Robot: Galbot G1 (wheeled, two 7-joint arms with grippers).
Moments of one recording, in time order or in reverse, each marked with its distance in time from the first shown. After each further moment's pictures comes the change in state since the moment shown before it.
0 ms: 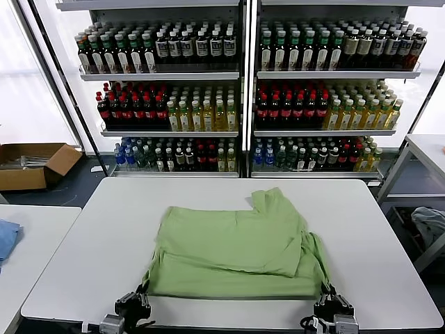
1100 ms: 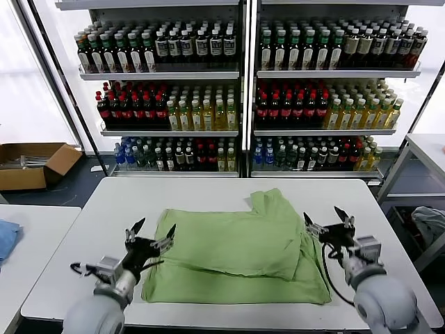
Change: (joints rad) left arm -0.471 0.071 0.036 0.099 -0.184 0.036 0.105; right arm 0.704 -0.326 -0.011 -0.338 0.327 -0.032 -0.384
